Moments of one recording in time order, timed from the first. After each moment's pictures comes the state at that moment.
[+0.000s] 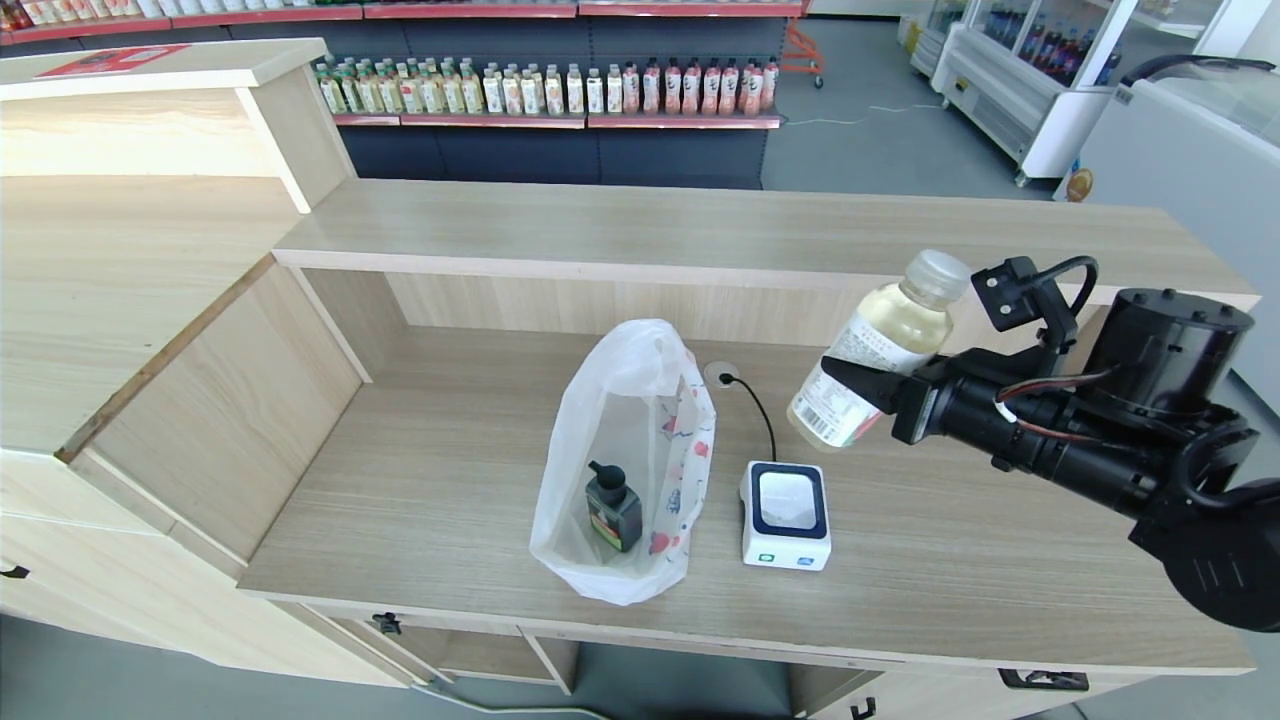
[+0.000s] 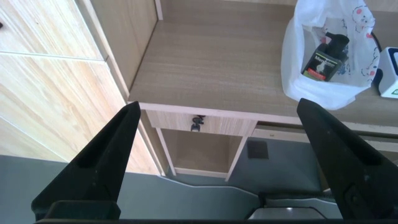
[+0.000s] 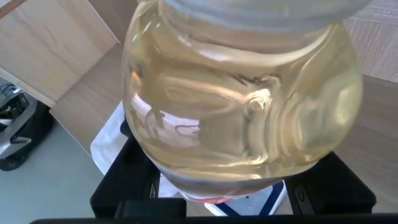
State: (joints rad) left arm 0.00 0.00 0.00 0.00 0.00 -0.01; right arm 0.32 1.72 -0.67 -1.06 0.33 0.05
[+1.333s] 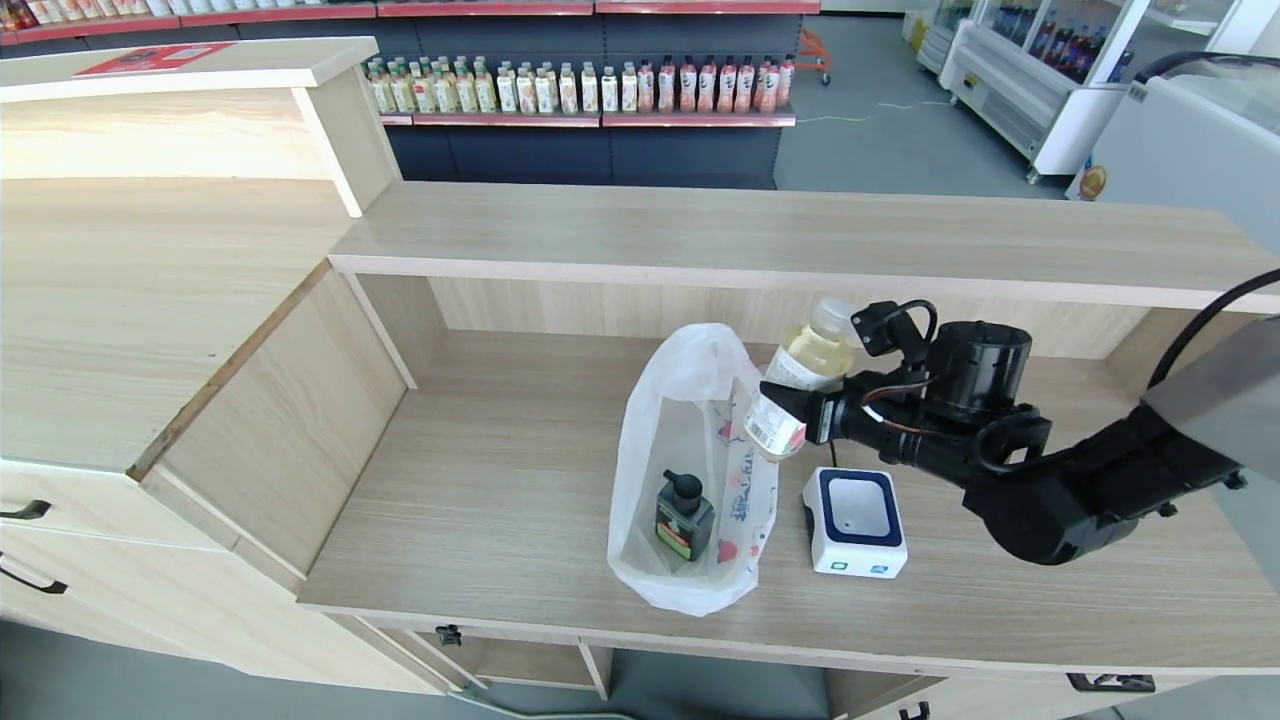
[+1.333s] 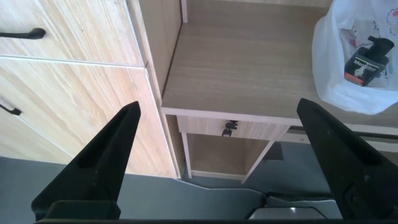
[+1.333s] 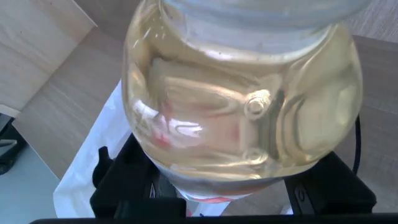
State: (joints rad) left arm 0.00 0.00 0.00 0.00 0.00 0.00; right arm 0.33 2.07 -0.93 -1.06 0.28 0.05
